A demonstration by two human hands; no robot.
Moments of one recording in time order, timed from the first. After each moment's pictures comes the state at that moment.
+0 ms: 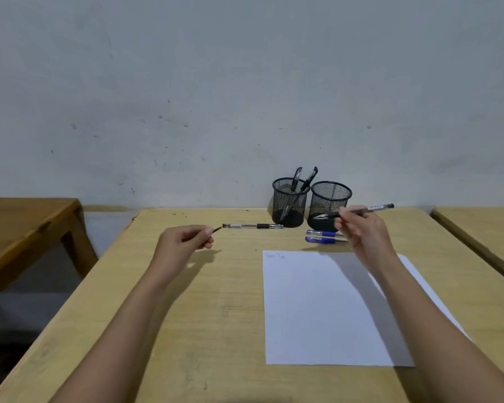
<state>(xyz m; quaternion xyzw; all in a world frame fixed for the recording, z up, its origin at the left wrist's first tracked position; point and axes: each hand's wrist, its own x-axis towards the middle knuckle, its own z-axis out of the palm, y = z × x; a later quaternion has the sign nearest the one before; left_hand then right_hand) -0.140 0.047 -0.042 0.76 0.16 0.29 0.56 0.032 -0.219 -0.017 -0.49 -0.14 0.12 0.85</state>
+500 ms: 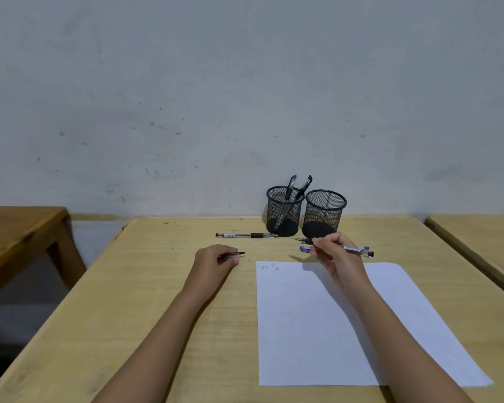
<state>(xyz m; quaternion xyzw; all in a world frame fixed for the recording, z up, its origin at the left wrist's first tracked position) -0.086 0.019 -0.085 0.85 0.17 0.26 0.43 0.024 -0.201 -0.051 -0.55 -0.10 0.14 0.82</state>
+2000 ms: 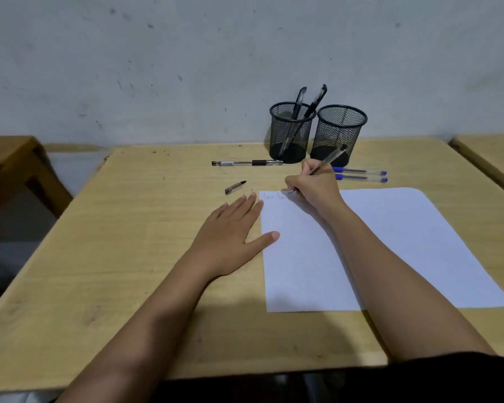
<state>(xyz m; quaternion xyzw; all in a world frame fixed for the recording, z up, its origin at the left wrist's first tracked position) -0.123 -0.028 -0.097 0.99 0.06 0.00 0.16 0.033 -0.144 -0.079 -0.77 -0.17 0.06 0.61</state>
